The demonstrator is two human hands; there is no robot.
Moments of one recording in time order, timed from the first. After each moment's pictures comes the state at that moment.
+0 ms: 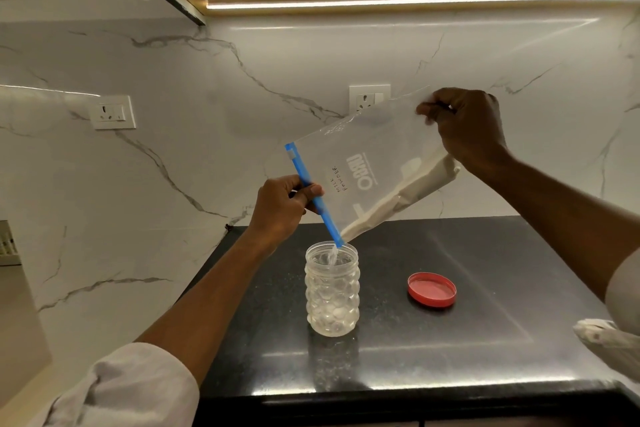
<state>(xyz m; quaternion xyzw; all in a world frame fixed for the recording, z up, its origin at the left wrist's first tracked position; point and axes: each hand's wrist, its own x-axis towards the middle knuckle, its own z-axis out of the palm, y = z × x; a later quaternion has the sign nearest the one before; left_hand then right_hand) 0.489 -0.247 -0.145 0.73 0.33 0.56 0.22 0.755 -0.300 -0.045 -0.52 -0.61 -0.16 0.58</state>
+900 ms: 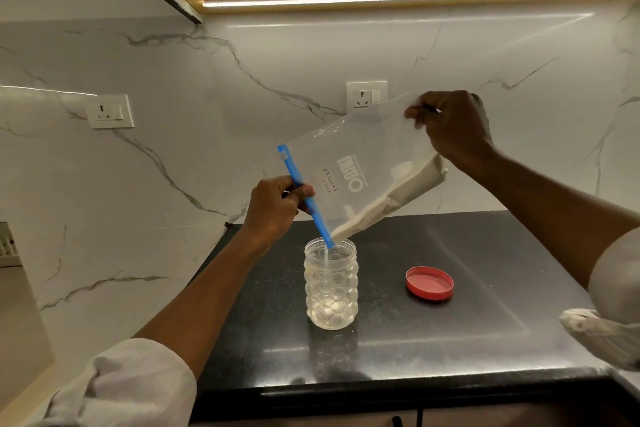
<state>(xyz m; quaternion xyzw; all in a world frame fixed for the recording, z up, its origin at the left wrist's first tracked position) 0.482 -0.246 -0.149 0.73 0.34 0.55 0.22 0.745 -0.303 -0.048 -0.54 -0.61 -0.18 0.55</state>
